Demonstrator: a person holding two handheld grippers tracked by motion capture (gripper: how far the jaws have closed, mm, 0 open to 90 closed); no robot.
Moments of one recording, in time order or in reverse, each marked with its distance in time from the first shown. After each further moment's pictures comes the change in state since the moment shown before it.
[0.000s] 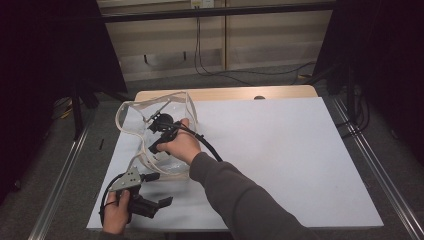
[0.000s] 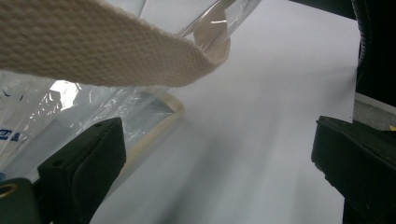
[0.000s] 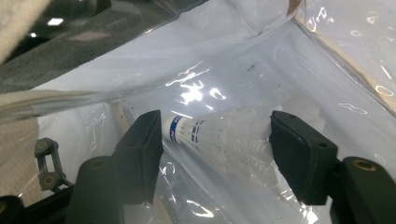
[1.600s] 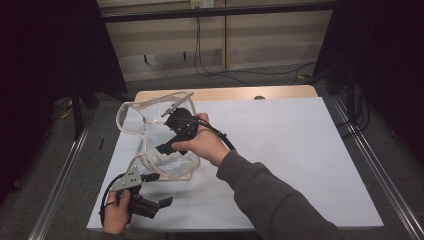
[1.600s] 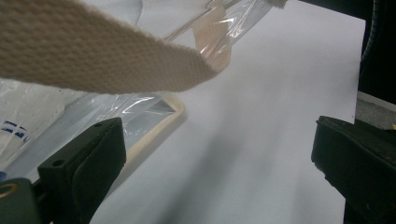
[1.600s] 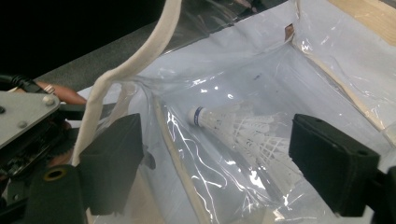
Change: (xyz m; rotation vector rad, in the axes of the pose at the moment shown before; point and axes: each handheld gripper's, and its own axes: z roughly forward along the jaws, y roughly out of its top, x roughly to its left) left arm -0.001 0.001 0.000 0.015 0.004 0.014; right arm 0.000 -0.018 -0.074 -0.104 0.078 -0.050
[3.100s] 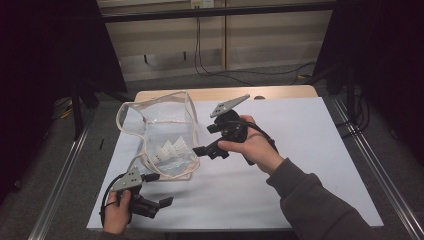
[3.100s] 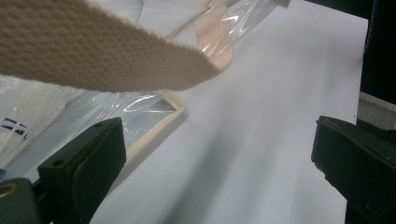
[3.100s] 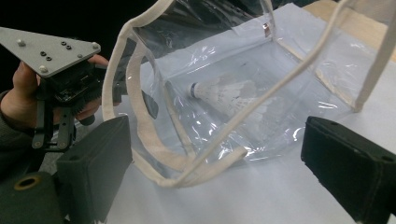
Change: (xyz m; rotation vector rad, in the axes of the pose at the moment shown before) left arm 0.000 -0.001 0.001 0.004 0.009 -0.006; right arm -0.032 -0.067 -0.081 -0.138 0.058 0.014
